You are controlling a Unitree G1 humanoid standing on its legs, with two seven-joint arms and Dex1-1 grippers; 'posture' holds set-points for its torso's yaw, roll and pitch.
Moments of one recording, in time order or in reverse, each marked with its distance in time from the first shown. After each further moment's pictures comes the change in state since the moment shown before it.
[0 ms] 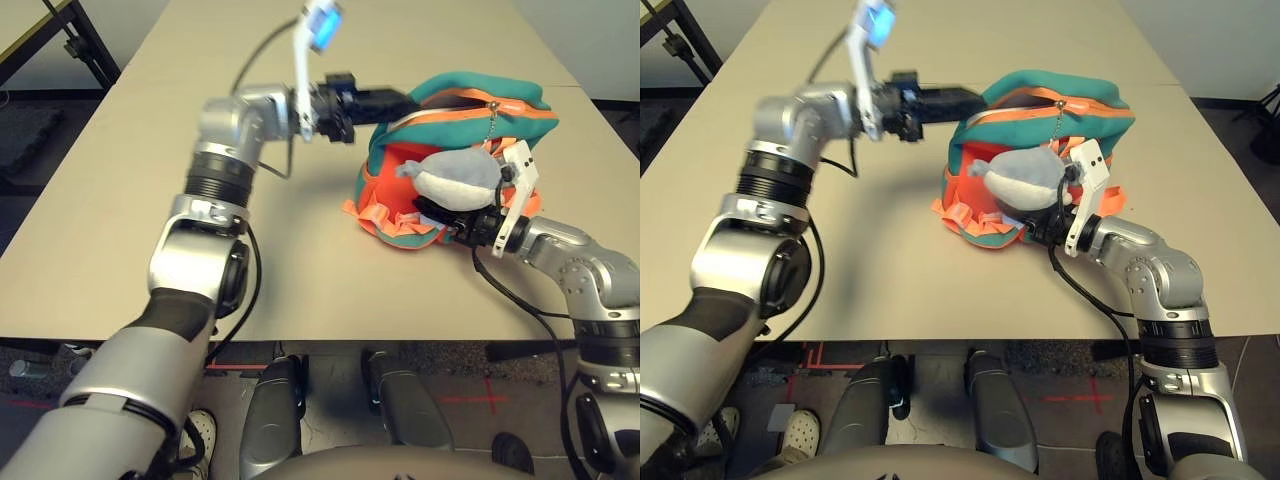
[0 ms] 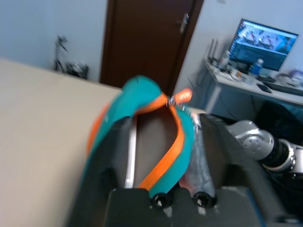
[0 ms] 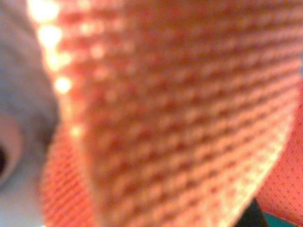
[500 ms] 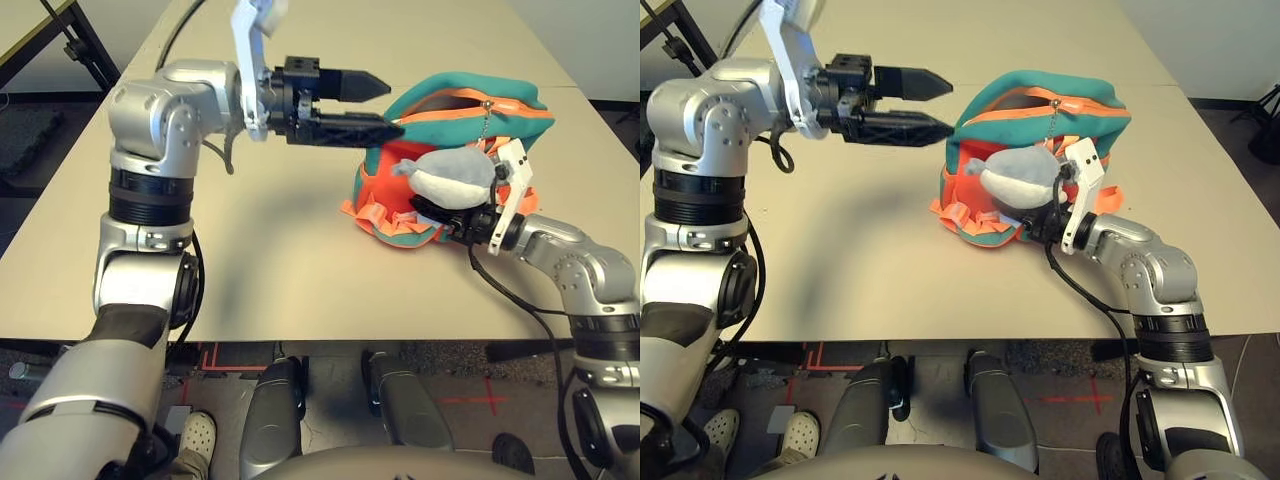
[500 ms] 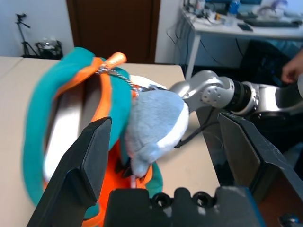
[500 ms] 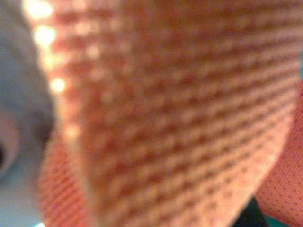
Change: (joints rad) left arm 0.128 0.085 -0.194 -0.392 -0.069 0.111 -0.035; right arm -0.021 0.006 0.006 0.039 -0.016 -0.016 0.011
